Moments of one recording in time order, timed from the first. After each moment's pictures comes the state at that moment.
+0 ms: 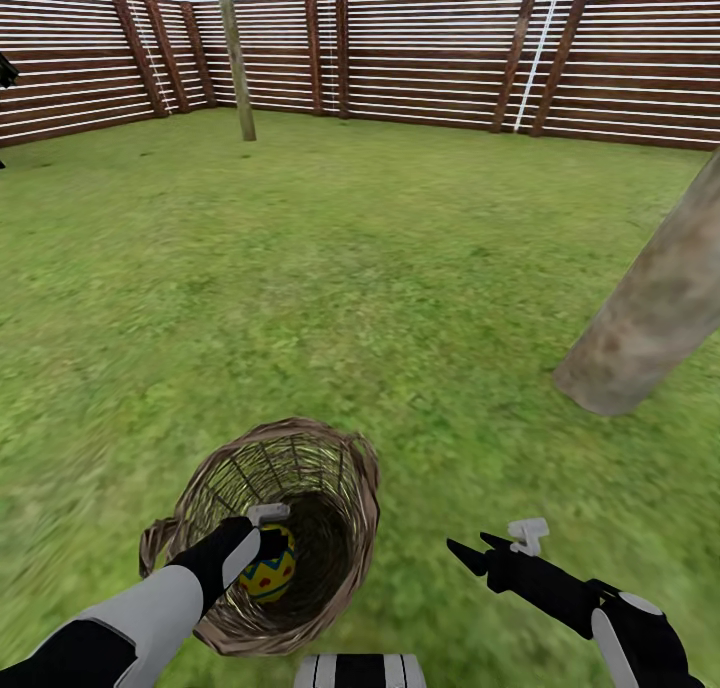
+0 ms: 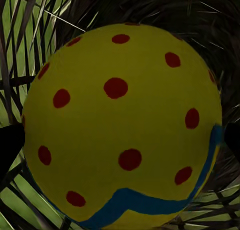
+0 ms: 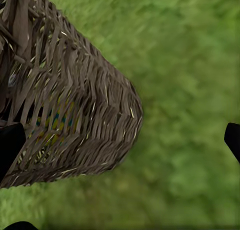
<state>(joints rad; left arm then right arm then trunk) -0.78 -0.02 -0.37 -0.25 0.52 0.40 0.20 -0.11 -0.11 -0.16 -1.46 -0.21 0.58 0.72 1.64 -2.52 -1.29</state>
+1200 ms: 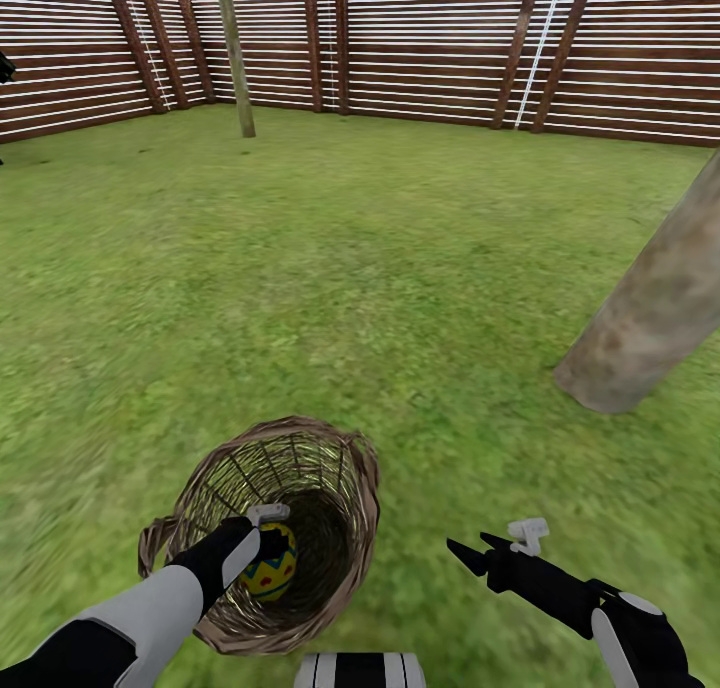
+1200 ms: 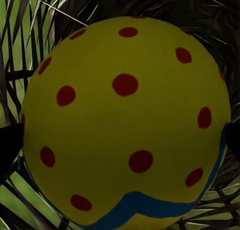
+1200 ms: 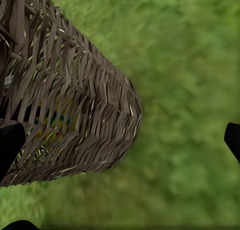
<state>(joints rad) -0.78 -0.02 -0.37 -0.25 0.52 0.41 0.20 -0.11 -0.11 -0.16 -1.46 -0.21 0.58 0.72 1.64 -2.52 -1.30</state>
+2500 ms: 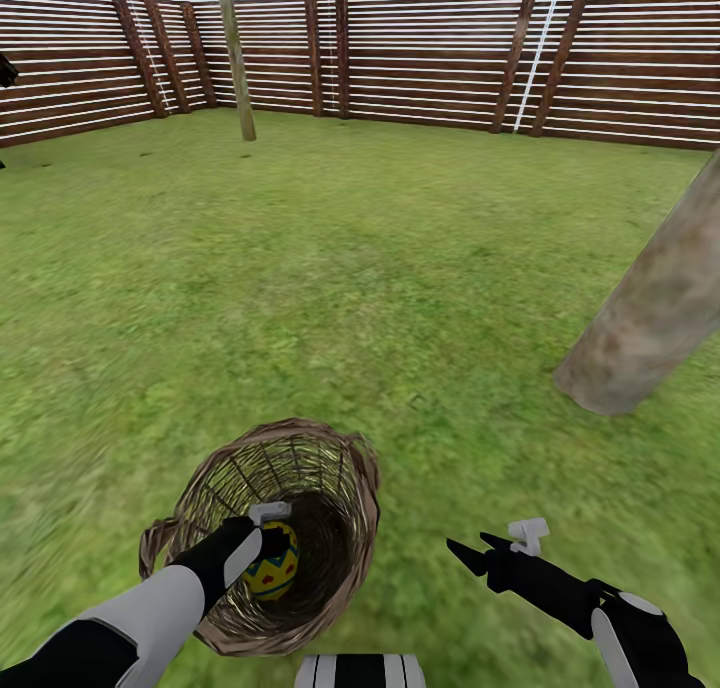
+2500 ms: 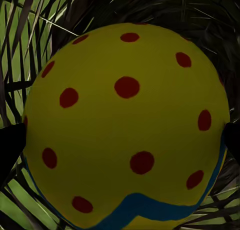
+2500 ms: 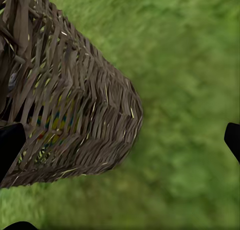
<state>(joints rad) -0.78 -0.03 -0.37 -0.25 0.52 0.39 0.20 -0.11 -0.11 -0.16 -1.46 -0.21 0.58 0.72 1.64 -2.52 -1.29</state>
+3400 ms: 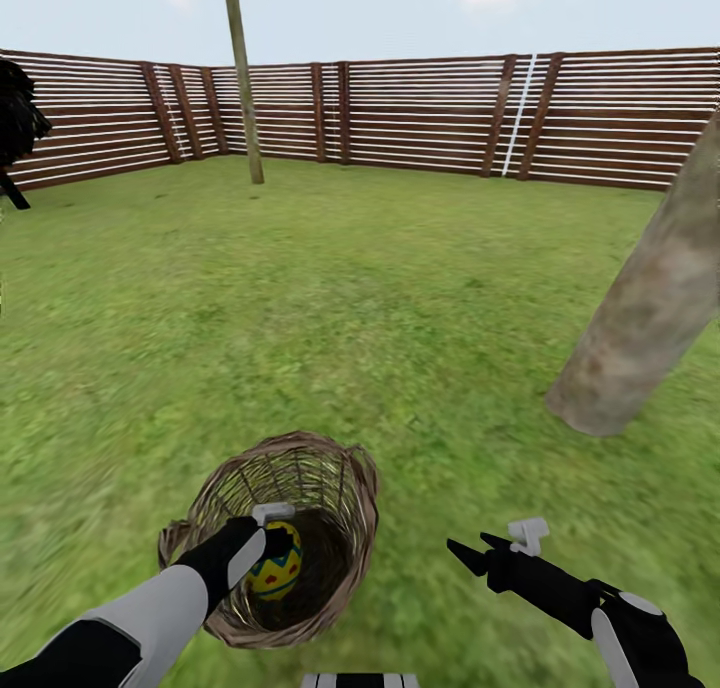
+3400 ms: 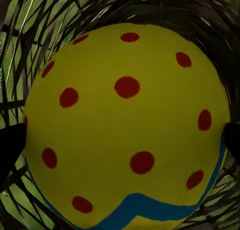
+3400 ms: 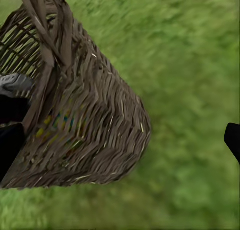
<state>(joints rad) -0.78 -0.04 -0.38 -0.25 0.52 0.39 0.20 -0.11 -0.11 -0.16 -1.46 -0.21 0.58 0.72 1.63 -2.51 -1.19</state>
